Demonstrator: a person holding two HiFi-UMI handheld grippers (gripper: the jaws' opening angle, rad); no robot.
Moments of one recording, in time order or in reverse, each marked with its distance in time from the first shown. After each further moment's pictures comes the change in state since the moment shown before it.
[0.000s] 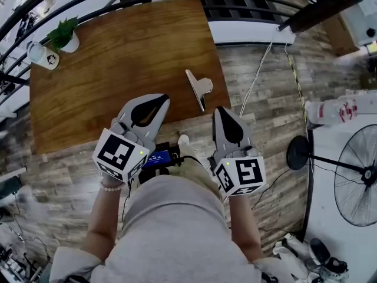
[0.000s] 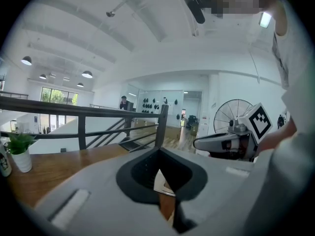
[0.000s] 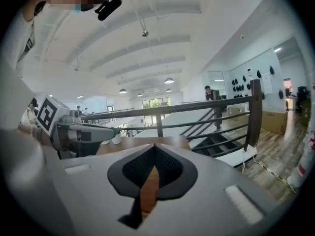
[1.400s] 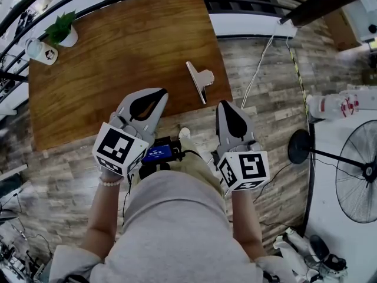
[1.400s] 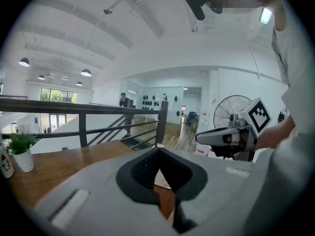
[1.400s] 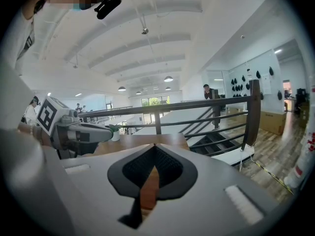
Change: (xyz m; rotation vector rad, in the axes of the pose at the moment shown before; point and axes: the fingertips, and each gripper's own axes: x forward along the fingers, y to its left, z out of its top) left arm 0.000 0.005 -0.016 0.015 0.042 0.002; right arm -0.001 -0.006 -0.009 -0.011 0.026 -0.017
